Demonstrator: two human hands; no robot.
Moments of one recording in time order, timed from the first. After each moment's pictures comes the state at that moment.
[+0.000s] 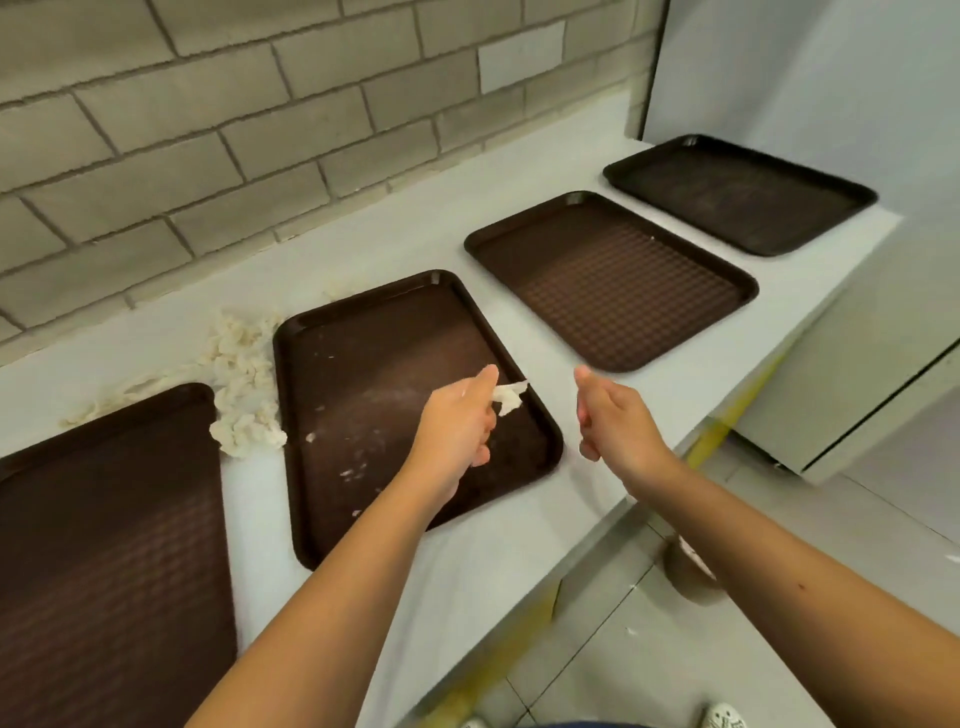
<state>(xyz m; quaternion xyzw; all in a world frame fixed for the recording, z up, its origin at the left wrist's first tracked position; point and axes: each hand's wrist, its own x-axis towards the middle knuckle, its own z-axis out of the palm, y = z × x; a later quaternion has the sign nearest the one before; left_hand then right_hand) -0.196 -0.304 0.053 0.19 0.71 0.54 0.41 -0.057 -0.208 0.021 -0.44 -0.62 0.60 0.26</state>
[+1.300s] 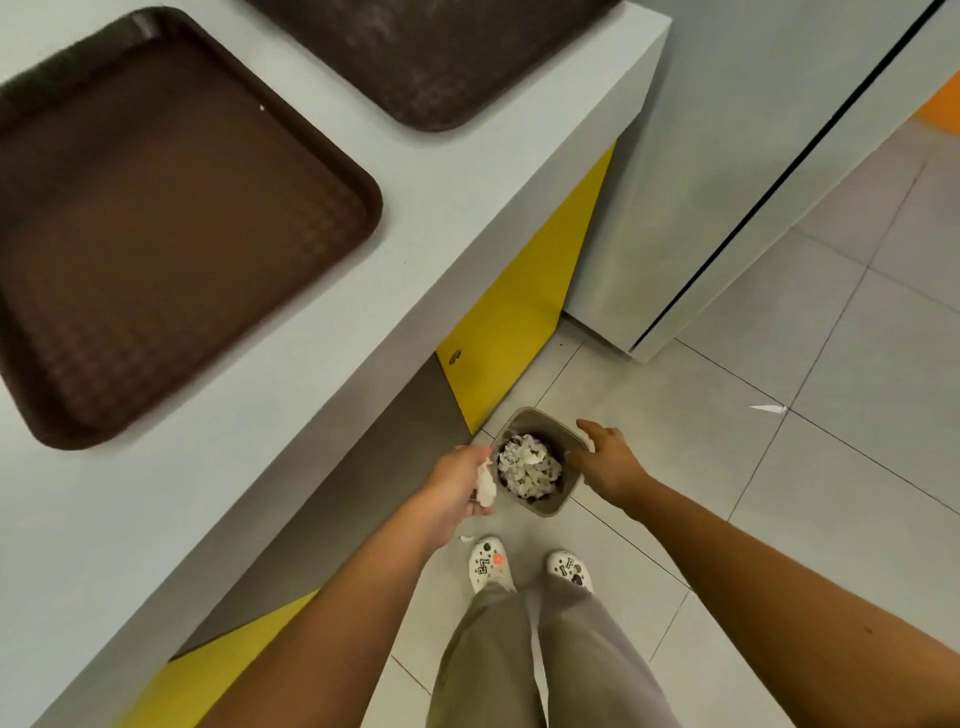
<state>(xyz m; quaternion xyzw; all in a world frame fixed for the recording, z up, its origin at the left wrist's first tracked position) 0.109 -0.014 -0.183 0.01 0.72 0.30 0.63 0.283 0.064 -0.206 -0.59 -0.63 0.49 -0.06</state>
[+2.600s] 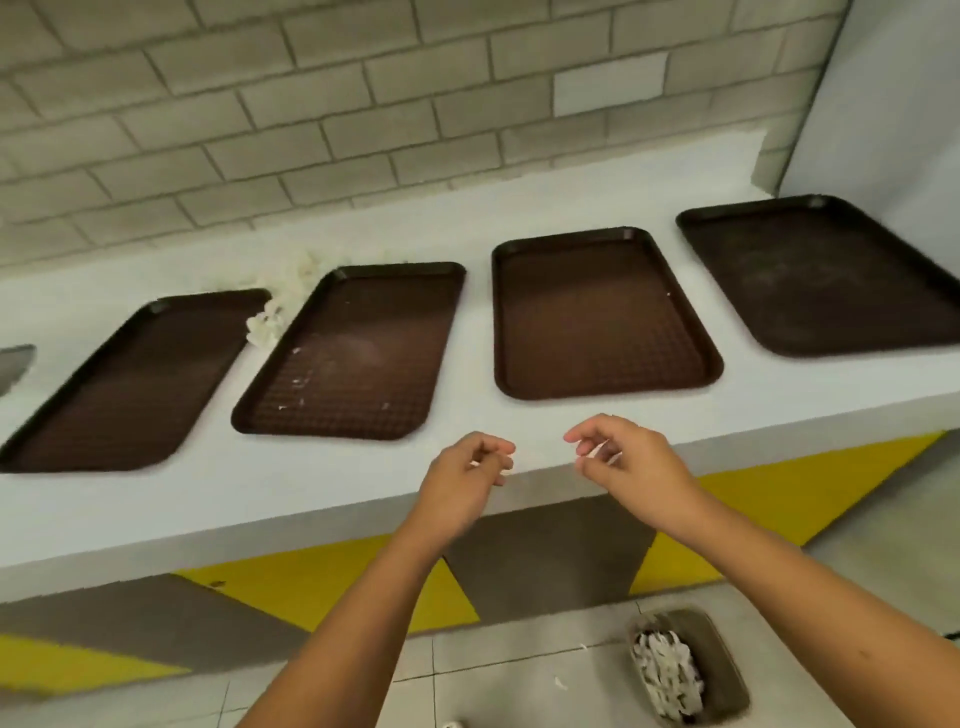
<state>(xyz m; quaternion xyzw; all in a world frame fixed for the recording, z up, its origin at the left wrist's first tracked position) 0.029 -0.202 0.023 0.13 0.82 0.51 0.23 0.119 -0.008 0.017 -0.12 -0.87 0.48 0.06</state>
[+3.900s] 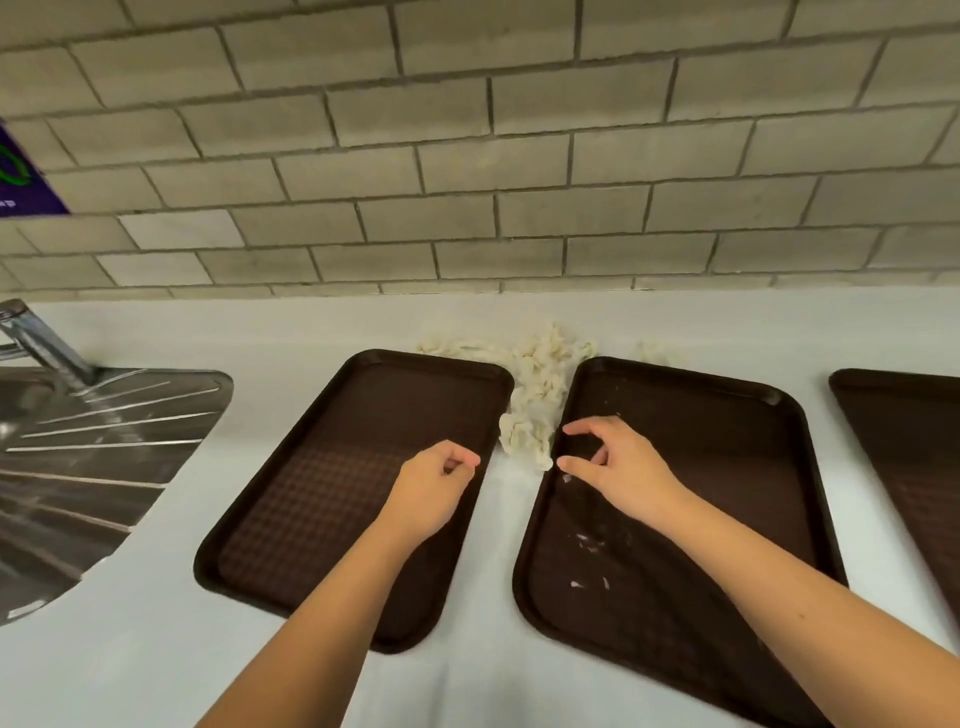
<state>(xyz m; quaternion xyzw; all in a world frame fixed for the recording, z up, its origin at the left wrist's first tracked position) -0.356 -0.511 0.030 0.08 0.89 0.42 0.12 -0.317 -0.264 0.021 -0.05 -0.92 0.38 0.02</state>
